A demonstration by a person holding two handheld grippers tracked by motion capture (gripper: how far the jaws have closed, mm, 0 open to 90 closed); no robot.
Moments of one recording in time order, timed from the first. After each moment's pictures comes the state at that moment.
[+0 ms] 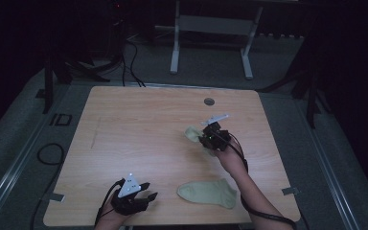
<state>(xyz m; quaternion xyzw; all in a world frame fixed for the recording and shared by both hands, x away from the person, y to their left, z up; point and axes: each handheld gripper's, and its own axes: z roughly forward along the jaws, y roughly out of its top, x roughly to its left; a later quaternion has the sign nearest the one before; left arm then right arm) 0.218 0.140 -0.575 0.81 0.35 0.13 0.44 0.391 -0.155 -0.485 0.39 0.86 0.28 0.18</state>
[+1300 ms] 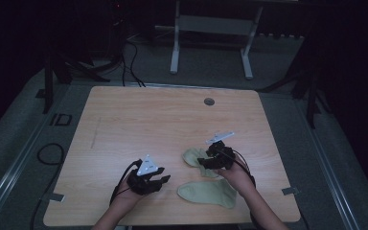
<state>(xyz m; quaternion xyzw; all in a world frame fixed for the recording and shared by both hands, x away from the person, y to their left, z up) 0.276 0.094 -0.538 0.83 0.32 0.14 0.43 0.352 -0.172 -0.511 0.36 0.88 0.30 0.11</state>
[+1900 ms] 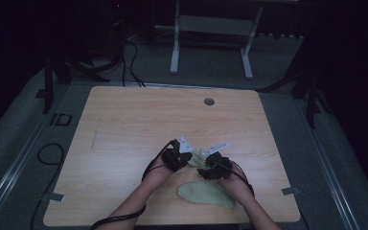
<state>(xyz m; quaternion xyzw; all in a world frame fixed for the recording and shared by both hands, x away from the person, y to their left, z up) 0.347 0.010 -0.543 0.87 0.29 0.17 0.35 0.338 -0.170 -0.548 0.34 0.89 0.27 0.11</state>
